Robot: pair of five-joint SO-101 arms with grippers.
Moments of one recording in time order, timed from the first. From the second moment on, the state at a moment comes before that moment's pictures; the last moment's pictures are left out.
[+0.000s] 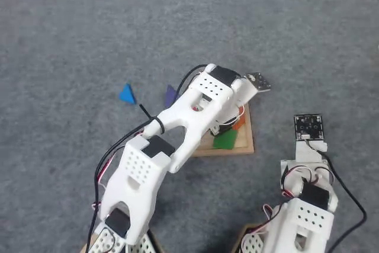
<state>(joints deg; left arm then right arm) 30.1 41.2 -21.4 90.8 -15.8 19.0 -76.3 90.1 52.7 22.7</state>
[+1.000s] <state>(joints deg) 36.3 33.1 -22.2 97.9 -10.6 26.5 -76.0 88.2 53.3 25.5</state>
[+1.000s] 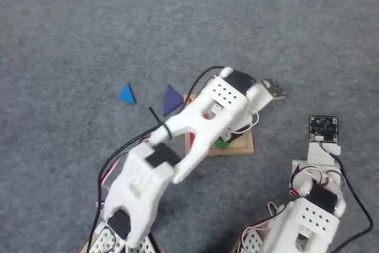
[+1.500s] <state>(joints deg) 22.0 -22.8 27.7 74.3 -9.8 38.3 -46.2 71.3 52.8 26.9</state>
